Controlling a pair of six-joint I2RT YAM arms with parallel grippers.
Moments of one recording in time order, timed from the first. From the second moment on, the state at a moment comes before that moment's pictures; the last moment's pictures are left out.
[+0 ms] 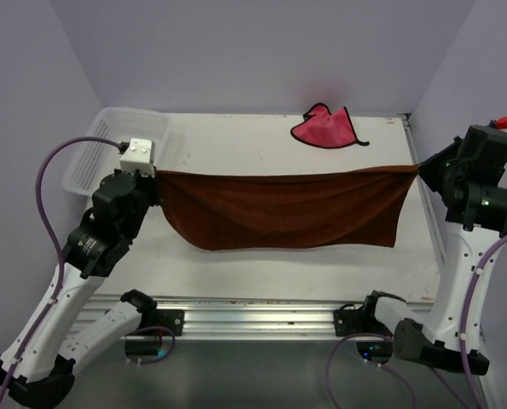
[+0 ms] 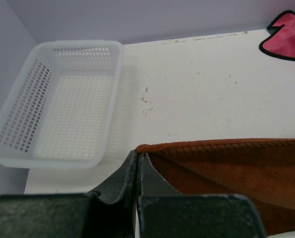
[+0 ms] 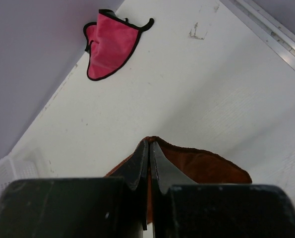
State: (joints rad) left arm -0.48 0.77 1.07 -0.56 -0.43 -0.04; right arm -0.26 1.09 1.66 -1.14 0.06 0.65
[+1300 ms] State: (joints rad) left arm -0.43 1.58 1.02 -0.27 -0.47 0.08; right arm -0.28 1.68 1.33 -0.74 0.04 0.66
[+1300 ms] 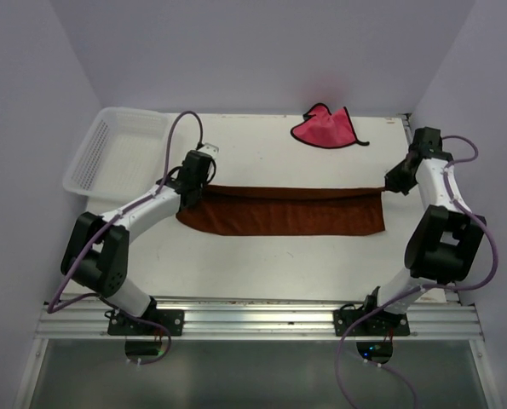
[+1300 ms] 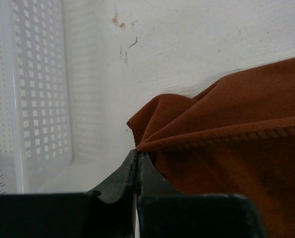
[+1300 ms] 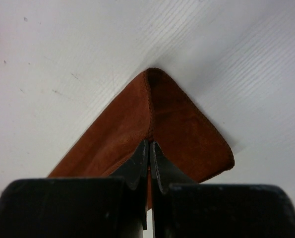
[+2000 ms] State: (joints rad) left arm -0.47 1.52 0.98 -0.32 -0.47 0.07; right arm -0.28 1.54 1.10 -0.74 0.11 0.59
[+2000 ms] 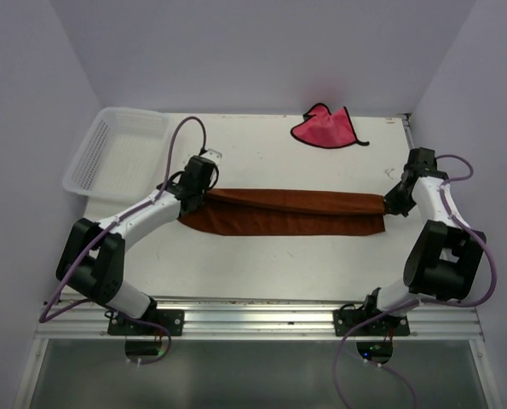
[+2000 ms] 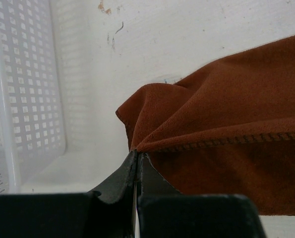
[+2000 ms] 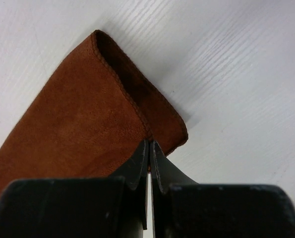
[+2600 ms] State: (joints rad) left arm -0.54 1.58 0.95 -0.36 -0.51 0.03; right arm -0.29 1.53 1.00 -0.73 0.12 0.58
